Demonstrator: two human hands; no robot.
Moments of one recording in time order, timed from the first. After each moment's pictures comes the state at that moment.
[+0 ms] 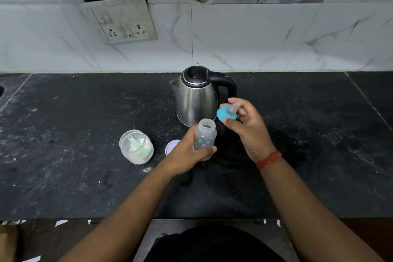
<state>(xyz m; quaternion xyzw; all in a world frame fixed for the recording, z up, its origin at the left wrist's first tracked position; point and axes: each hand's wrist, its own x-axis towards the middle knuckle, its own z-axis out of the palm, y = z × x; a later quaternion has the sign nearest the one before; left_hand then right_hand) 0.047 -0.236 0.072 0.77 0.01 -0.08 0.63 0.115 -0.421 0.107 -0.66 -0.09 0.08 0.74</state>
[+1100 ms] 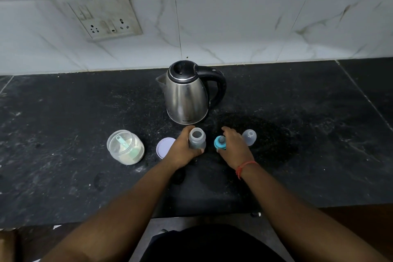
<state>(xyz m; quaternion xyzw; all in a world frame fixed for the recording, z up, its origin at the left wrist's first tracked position) 0.083 -0.238 -0.018 0.85 0.05 -0.09 0.51 0.117 -0.441 -0.004 -0.95 -0.09 0.13 0.27</state>
